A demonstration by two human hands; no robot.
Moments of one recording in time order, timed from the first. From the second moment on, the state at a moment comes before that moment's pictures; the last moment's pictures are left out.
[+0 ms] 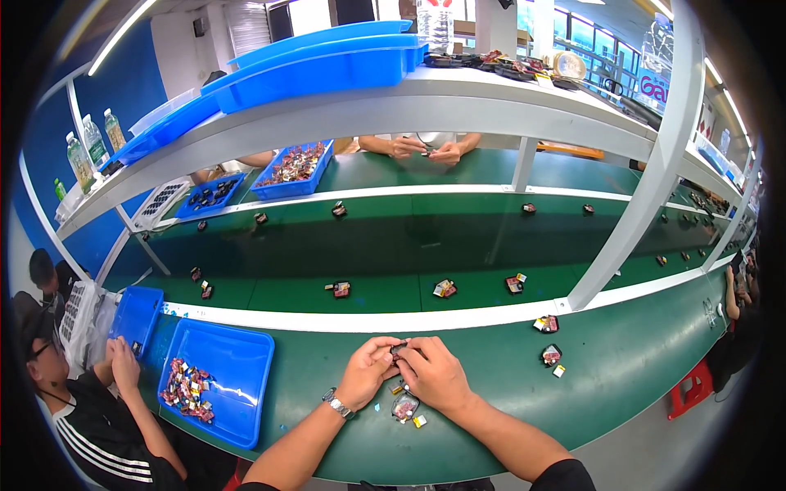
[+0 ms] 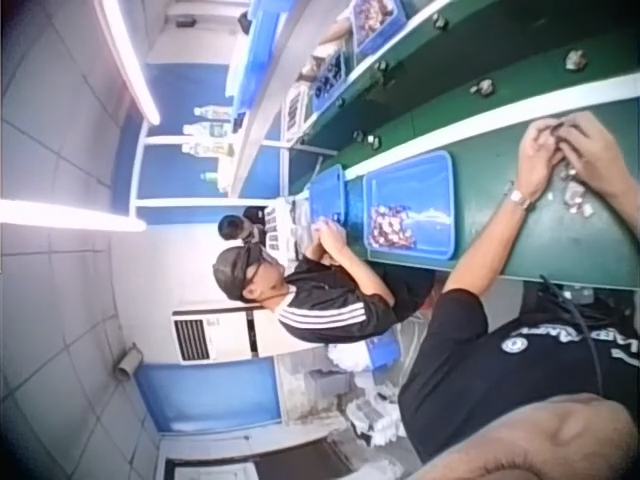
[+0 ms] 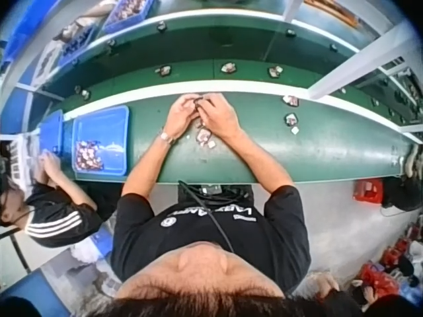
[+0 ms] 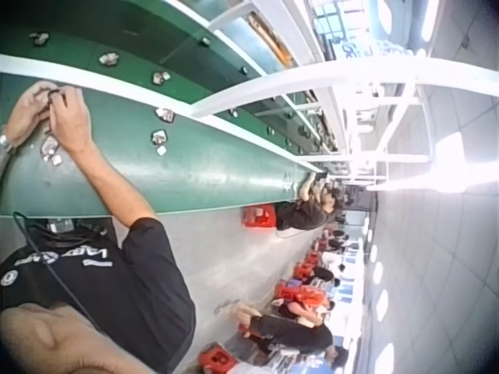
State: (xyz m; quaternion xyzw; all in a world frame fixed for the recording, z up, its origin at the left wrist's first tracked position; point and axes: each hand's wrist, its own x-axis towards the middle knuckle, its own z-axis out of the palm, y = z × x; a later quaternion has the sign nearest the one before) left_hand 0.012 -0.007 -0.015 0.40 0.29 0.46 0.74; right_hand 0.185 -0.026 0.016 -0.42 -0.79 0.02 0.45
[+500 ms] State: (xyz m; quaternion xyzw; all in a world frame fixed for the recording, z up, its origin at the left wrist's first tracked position) left_hand 0.015 -0.007 -0.012 0.44 0.33 0.43 0.72; right_hand 0.184 -0.026 0.014 -0.45 -0.78 0.01 0.44
